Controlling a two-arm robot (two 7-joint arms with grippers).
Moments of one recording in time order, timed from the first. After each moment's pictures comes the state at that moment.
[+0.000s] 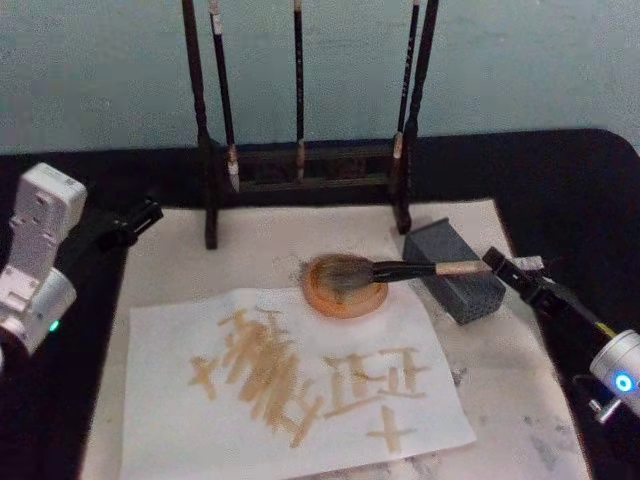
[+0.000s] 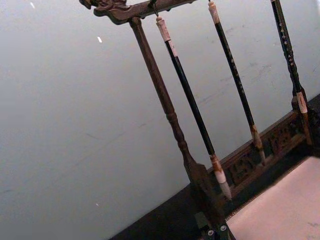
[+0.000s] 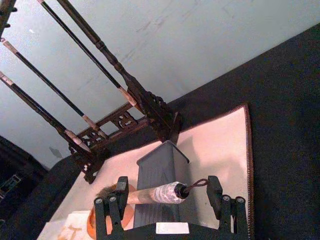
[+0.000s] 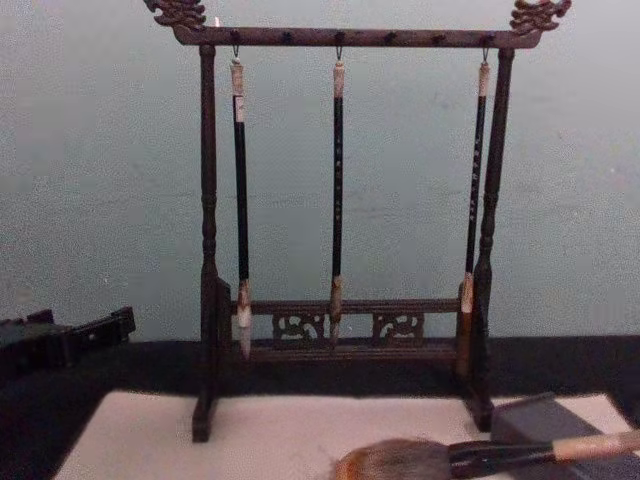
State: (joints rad) left arm -0.20 0.60 0.45 -1.41 -0.25 -0.12 0.03; right arm -0.01 0.51 -0.25 -1.40 1.10 0.05 0.38
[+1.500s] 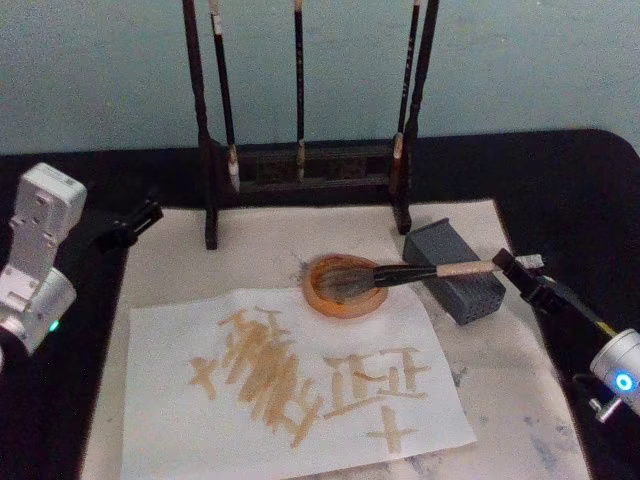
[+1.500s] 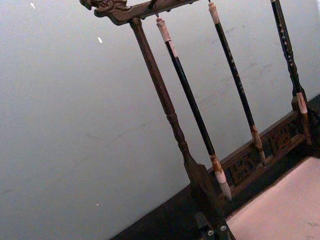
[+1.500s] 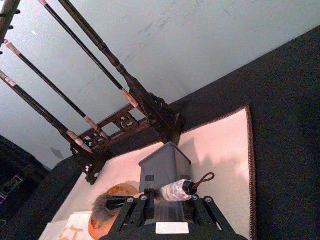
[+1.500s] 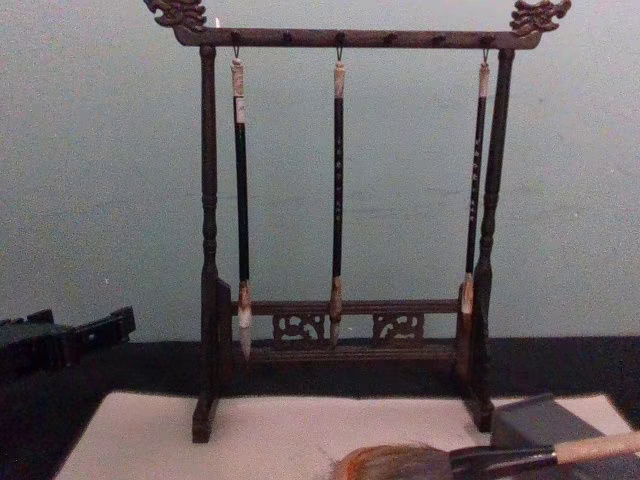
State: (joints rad) left arm -0.20 0.60 0.45 -1.41 -0.25 -0.12 0.03; right arm -0.01 0.51 -0.25 -1.41 1.10 0.05 0.38
